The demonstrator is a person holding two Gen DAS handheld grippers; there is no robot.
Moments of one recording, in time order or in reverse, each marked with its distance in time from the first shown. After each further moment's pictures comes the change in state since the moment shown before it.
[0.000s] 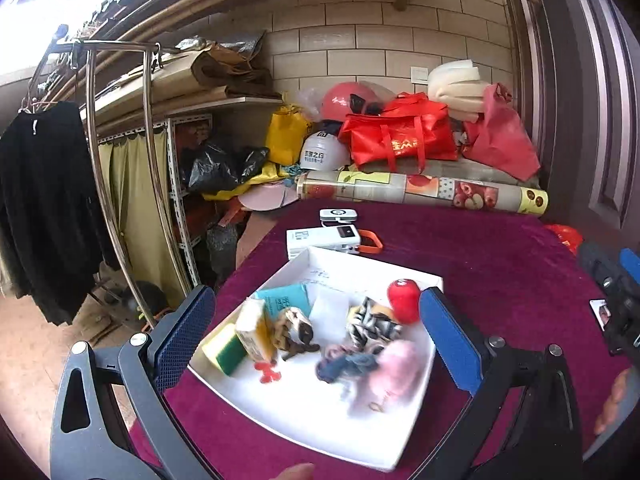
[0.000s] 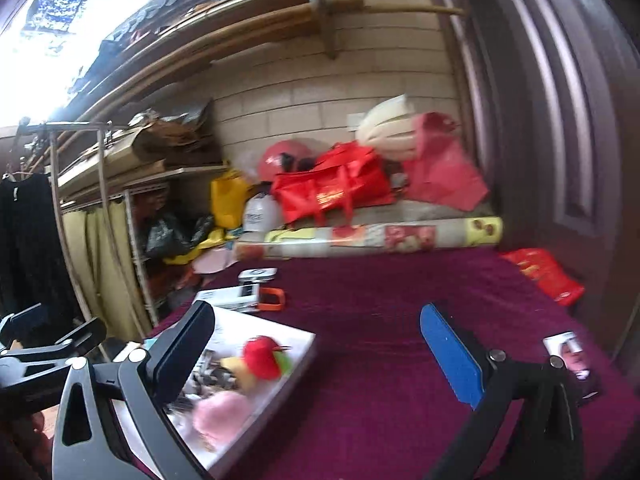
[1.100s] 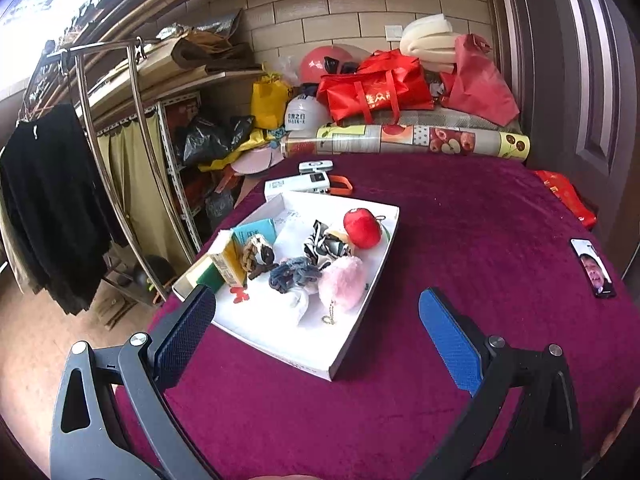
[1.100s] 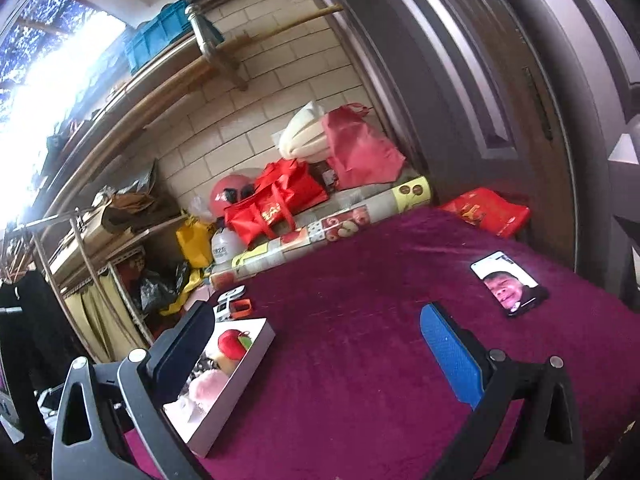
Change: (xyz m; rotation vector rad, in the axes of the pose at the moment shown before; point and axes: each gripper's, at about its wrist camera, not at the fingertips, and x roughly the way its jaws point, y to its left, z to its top) left arm -0.054 -0.072 -0.044 0.087 0.146 0.008; right arm -0.097 -0.095 -0.039 0.336 -0.028 -0.048
